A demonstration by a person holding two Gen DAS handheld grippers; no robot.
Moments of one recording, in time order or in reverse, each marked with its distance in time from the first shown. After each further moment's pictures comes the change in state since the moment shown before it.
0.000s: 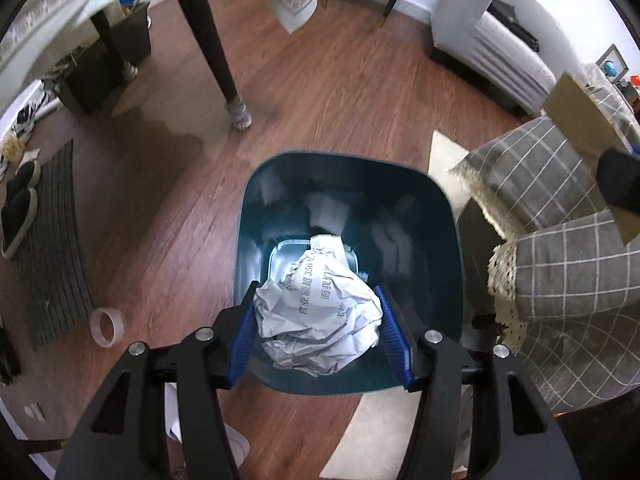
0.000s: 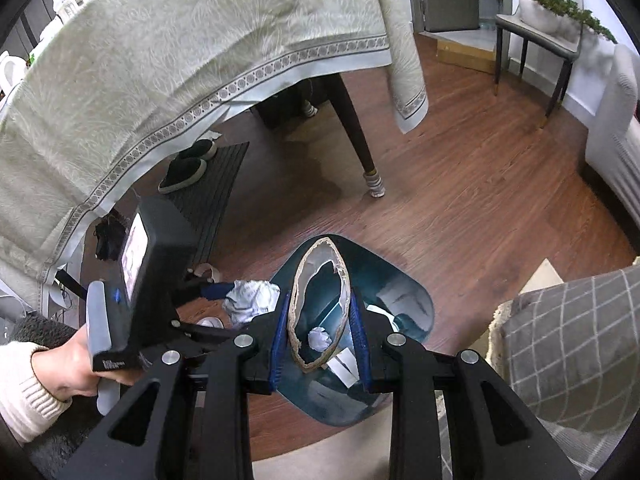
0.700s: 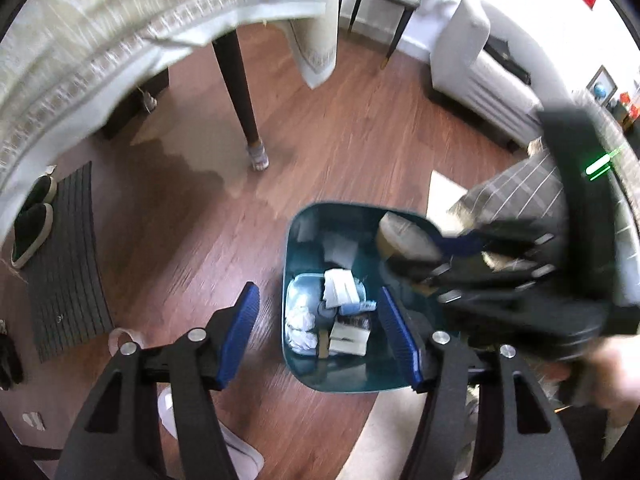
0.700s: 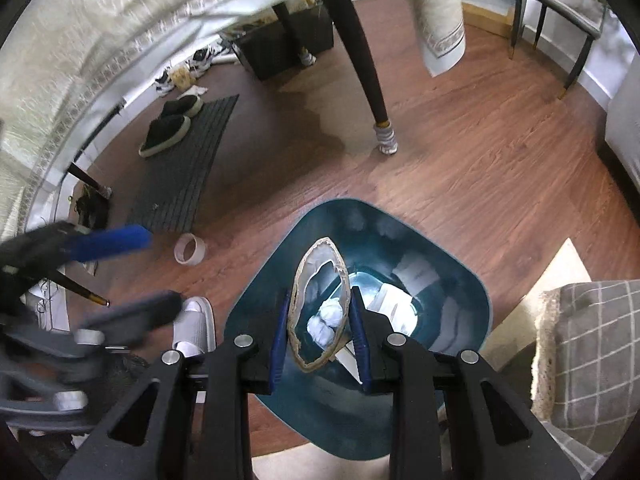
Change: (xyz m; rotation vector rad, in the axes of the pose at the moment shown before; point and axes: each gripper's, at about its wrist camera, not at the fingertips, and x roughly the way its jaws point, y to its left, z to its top) left arm -0.074 0.029 0.002 -0.015 -0.170 -0.018; right arm 0.116 0.020 0.000 0.003 0.178 -0.041
